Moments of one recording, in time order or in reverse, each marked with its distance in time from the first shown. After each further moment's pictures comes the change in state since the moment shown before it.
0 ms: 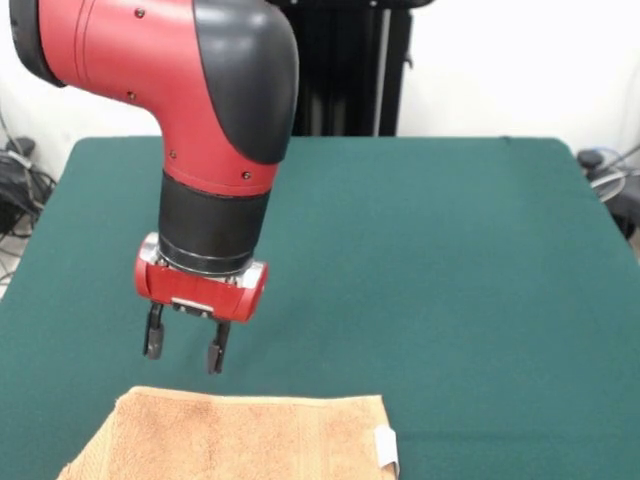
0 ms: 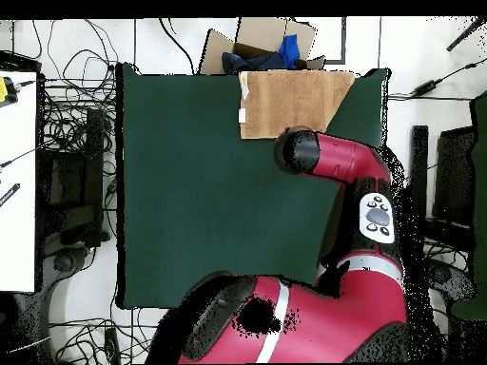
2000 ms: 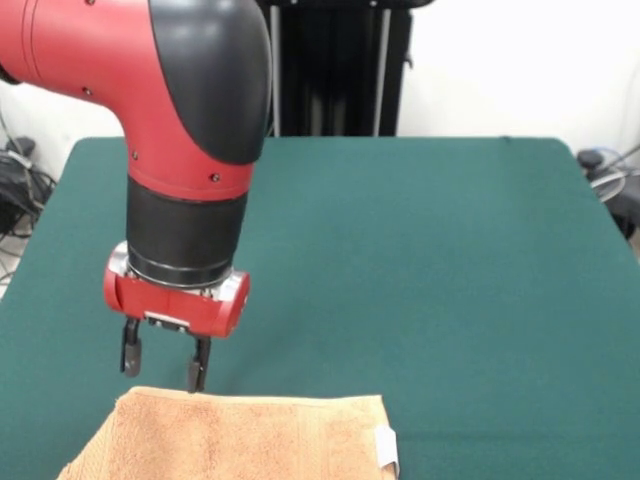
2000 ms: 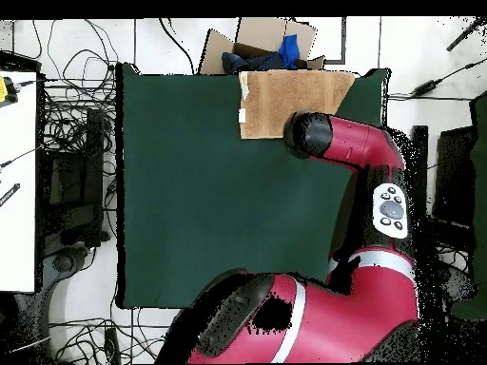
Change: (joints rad) arm -0.033 0.015 0.050 -0.114 -0.007 0.109 0.000
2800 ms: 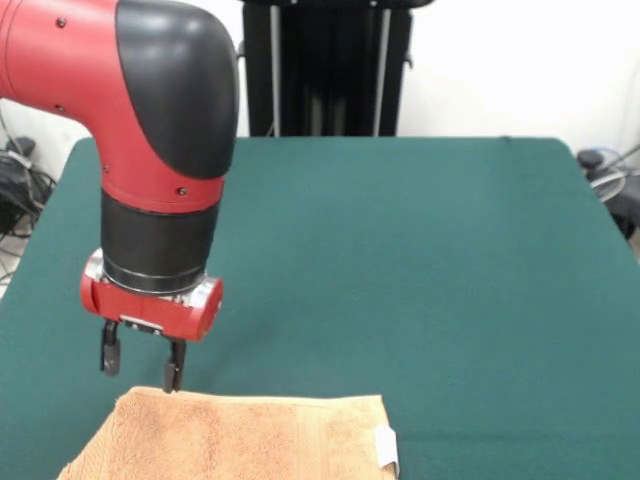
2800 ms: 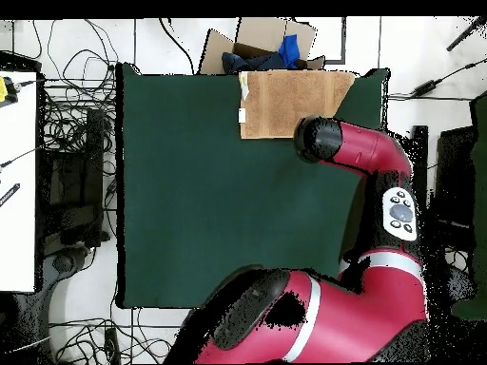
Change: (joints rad) arm -0.035 0.019 0.000 -0.001 0.000 0.000 0.000
